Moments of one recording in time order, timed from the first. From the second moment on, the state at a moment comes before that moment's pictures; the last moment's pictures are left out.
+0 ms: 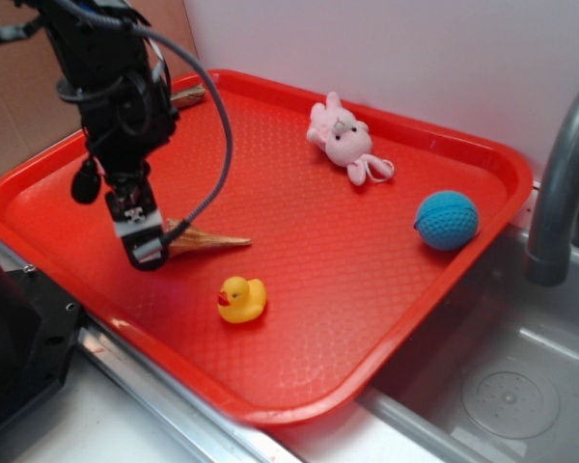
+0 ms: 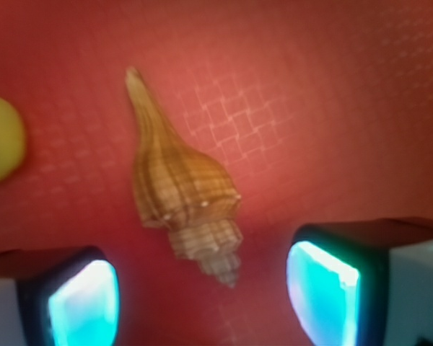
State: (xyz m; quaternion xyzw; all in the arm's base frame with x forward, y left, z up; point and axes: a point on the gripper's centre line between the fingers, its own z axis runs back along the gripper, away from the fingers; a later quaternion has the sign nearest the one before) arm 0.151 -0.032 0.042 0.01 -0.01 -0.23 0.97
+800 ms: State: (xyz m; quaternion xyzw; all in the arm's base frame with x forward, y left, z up) arm 0.149 -0.032 0.028 0.02 0.01 -0.21 0.98
